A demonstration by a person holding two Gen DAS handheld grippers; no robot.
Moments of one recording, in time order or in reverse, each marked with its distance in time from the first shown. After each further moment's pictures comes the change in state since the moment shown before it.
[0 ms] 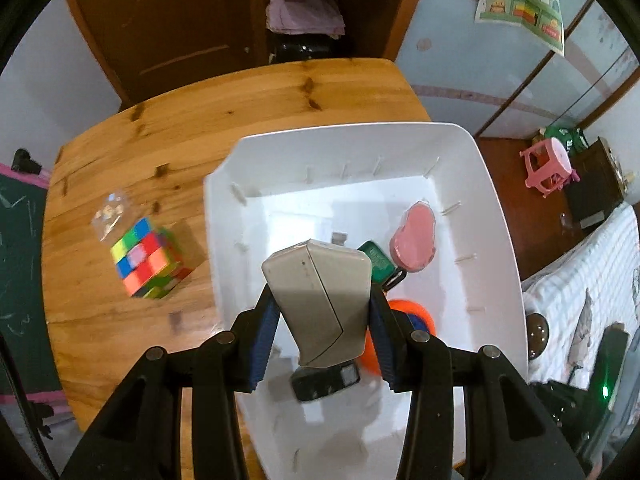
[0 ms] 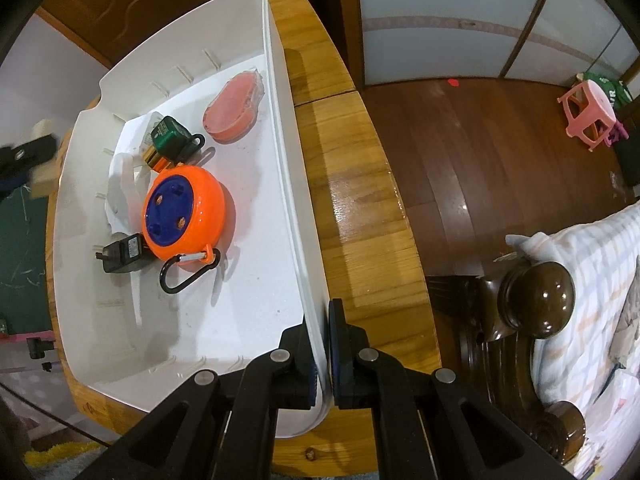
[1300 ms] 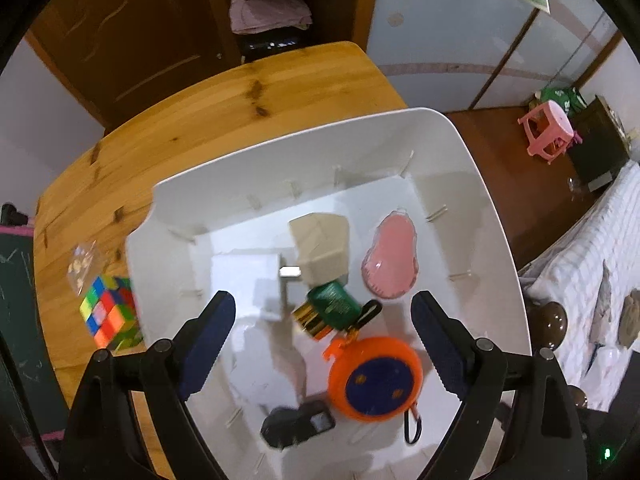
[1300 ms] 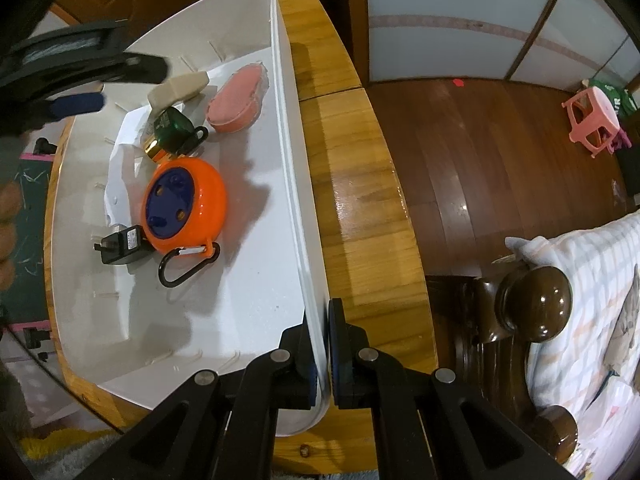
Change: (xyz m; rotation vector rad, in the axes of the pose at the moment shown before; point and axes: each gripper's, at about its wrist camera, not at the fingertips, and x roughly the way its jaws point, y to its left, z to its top) left arm 0.017 -0.034 0.015 0.118 0.024 0.033; right arm -0.001 0.001 0.001 -0.023 0.020 -0.008
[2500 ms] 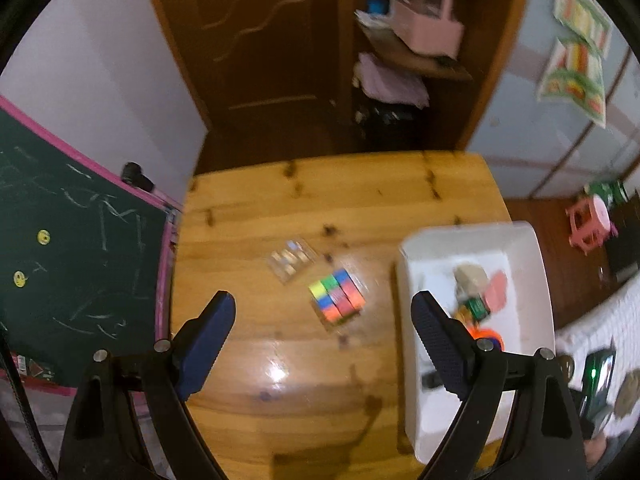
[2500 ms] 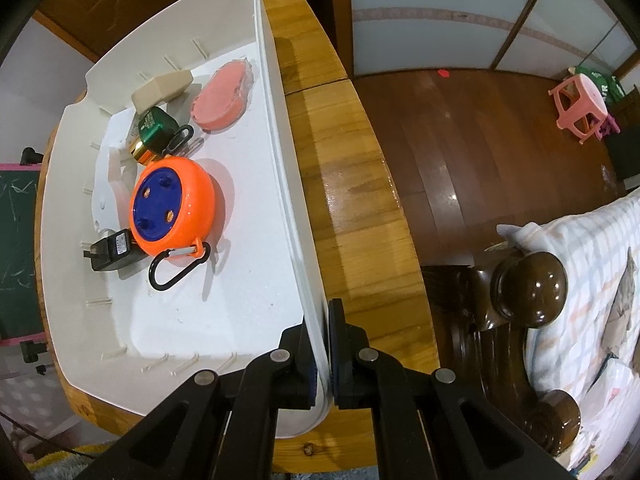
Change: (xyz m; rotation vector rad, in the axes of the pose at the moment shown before) left arm -0.155 0.178 -0.035 -0.249 -0.201 0.169; right arm 0.003 0.003 0.000 0.044 0.021 -0.043
